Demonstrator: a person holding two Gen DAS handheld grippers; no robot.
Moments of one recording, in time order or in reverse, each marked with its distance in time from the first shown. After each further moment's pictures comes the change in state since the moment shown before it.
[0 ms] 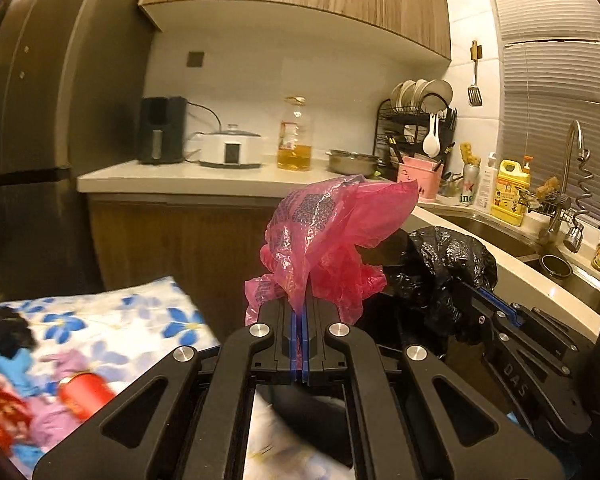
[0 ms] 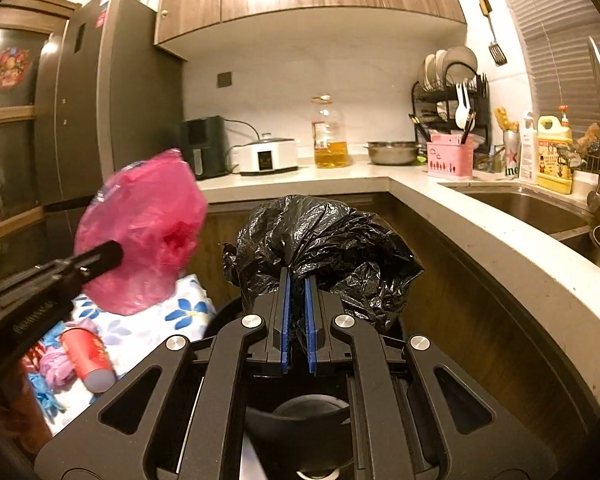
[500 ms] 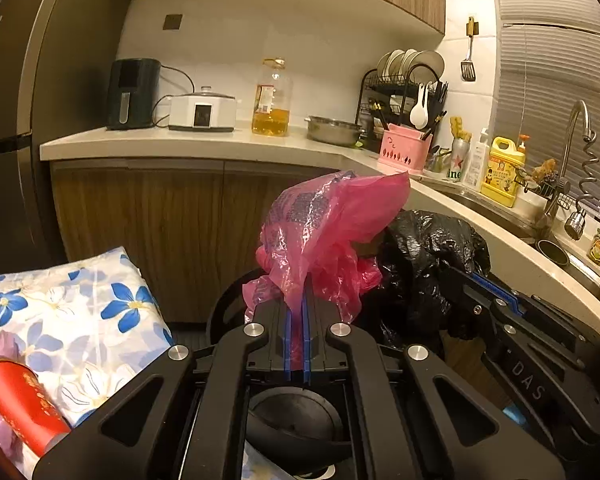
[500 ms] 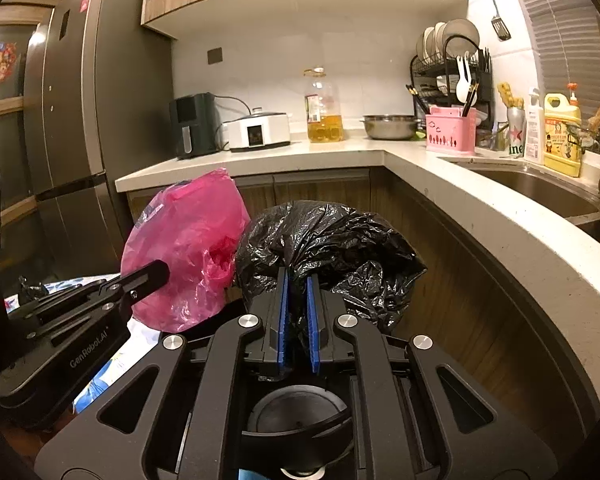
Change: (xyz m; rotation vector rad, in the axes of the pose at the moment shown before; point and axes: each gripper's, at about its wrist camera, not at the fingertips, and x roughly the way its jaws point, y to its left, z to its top) left arm 0.064 -0.017 -0.023 -0.016 0.099 -0.073; right arm 0.046 -0.033 -0.002 0.009 0.079 0.005
